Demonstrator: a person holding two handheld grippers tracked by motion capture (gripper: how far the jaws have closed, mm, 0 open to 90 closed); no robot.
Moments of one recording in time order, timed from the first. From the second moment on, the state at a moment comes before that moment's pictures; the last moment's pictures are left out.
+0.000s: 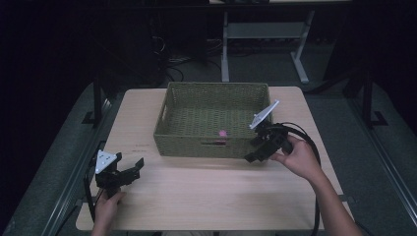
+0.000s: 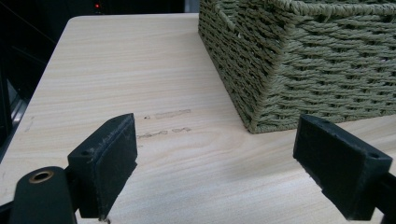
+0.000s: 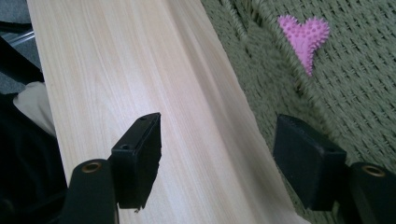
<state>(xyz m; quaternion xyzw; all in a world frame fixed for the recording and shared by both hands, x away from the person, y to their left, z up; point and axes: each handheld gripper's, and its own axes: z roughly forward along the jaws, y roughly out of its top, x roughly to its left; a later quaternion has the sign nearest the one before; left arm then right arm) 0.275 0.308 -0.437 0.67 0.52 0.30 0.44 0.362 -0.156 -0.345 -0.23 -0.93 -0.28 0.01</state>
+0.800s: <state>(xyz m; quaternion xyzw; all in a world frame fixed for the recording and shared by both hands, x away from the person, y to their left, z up) 0.275 0.308 -0.438 0.67 0.52 0.30 0.44 0.345 -0.176 -0.371 -0.25 -0.93 -0.28 0.01</state>
